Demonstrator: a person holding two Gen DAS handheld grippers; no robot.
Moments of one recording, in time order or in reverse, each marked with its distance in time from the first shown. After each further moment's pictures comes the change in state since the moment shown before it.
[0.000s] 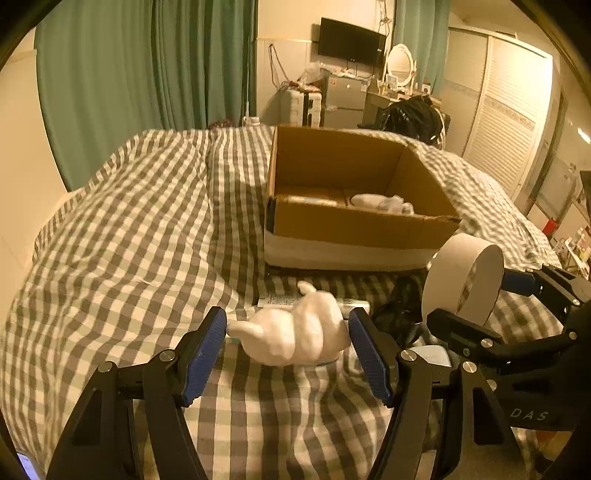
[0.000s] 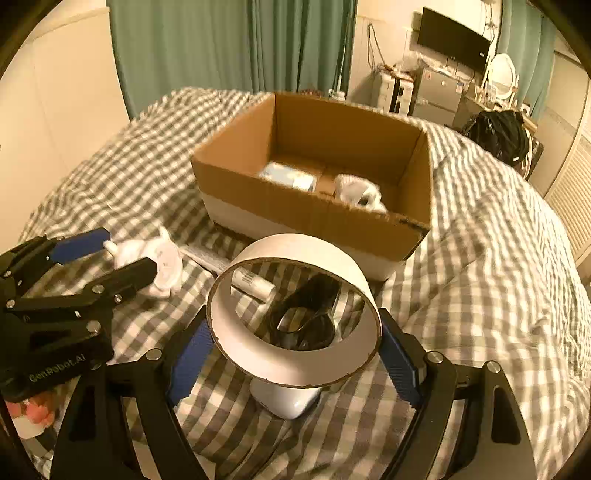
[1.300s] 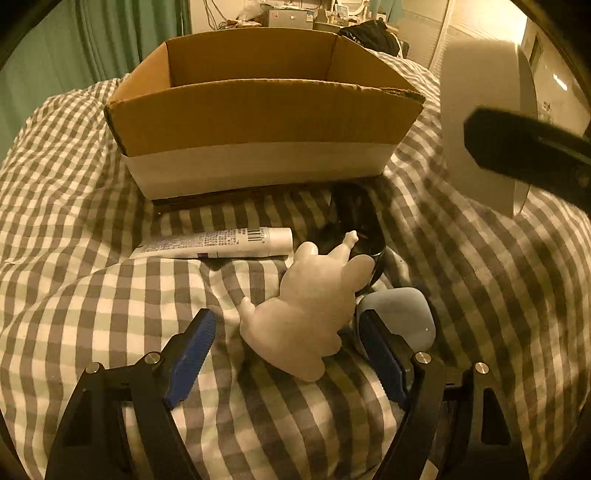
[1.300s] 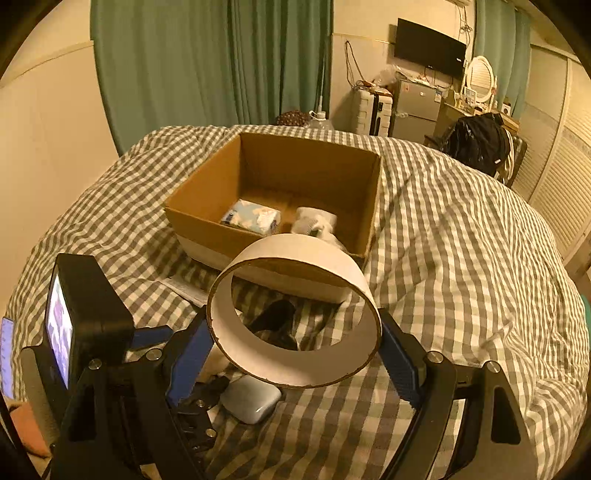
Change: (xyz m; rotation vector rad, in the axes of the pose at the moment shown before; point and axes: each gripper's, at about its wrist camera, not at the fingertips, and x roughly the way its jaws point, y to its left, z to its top) left arm 0.079 -0.068 -0.029 0.147 0.284 -0.139; right arm -0.024 -0.044 0.008 0.068 -0.074 -0.021
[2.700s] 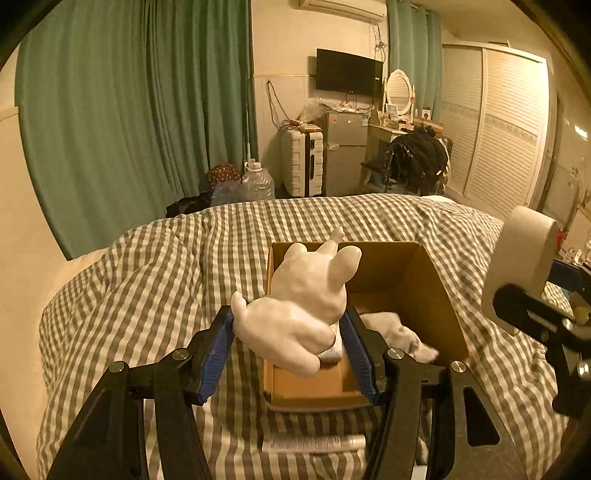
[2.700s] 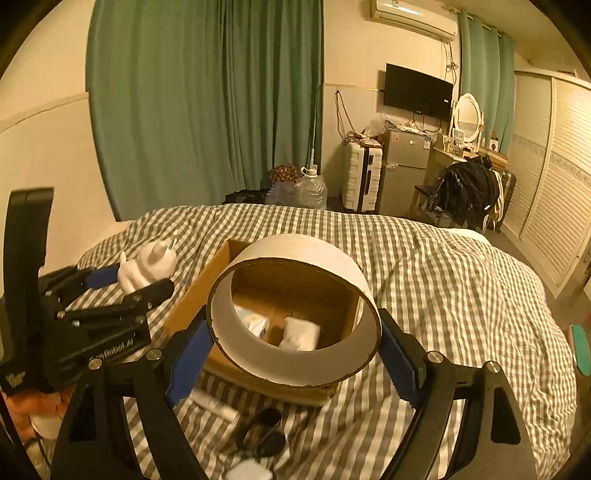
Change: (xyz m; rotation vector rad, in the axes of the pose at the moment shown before) left arm -0.107 0.068 0.135 -0.103 -0.399 0.194; right arm -0.034 -0.011 0.100 0.017 -0.196 -0.013
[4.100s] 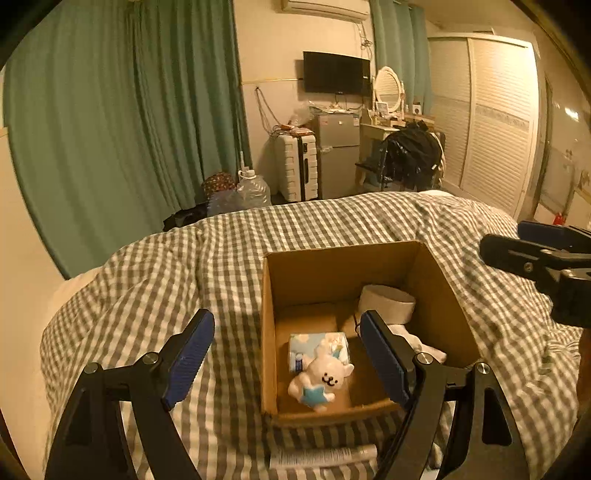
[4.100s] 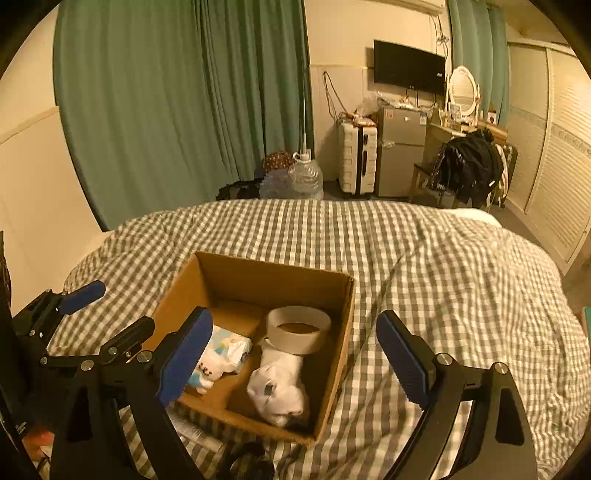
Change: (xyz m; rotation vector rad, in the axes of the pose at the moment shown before) left arm 0.003 -0.006 0.005 0.060 -0.024 0.008; right arm 0.053 -0.038 0.028 0.070 0.052 0.006
